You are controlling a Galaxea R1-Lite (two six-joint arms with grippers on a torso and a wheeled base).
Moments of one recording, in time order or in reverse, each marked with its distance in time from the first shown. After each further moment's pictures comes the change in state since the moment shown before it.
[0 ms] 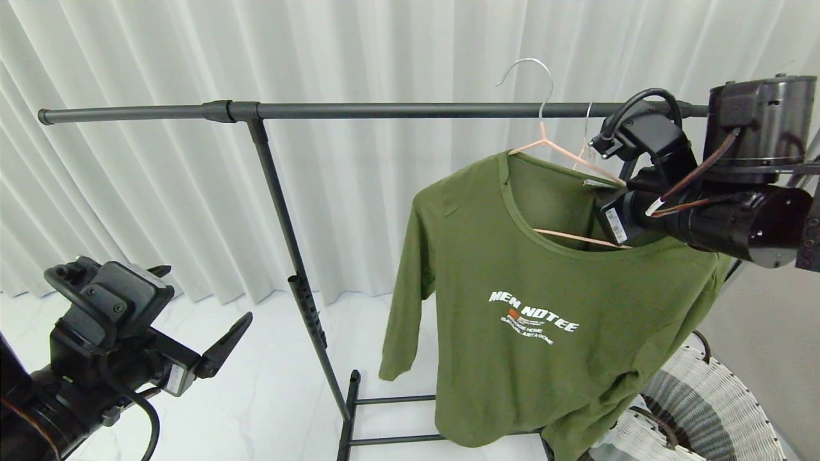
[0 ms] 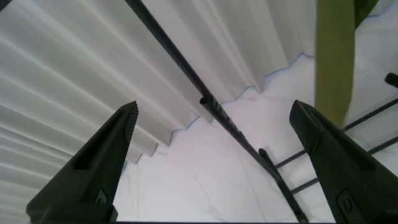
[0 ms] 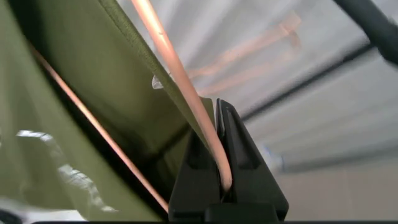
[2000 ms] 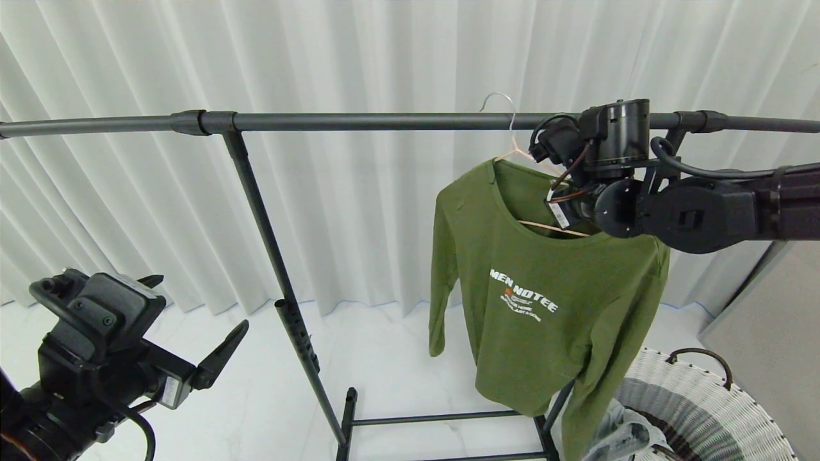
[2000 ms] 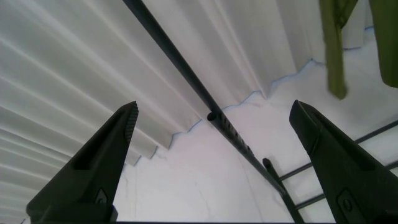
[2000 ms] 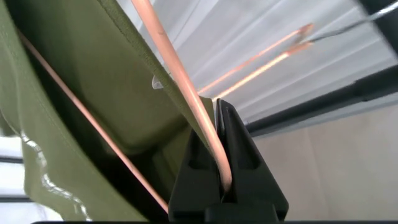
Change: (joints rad) left arm -0.045 -0.038 0.037 0.000 0.059 -0.028; right arm -0.010 0.337 -0.347 0.078 -0.254 0.012
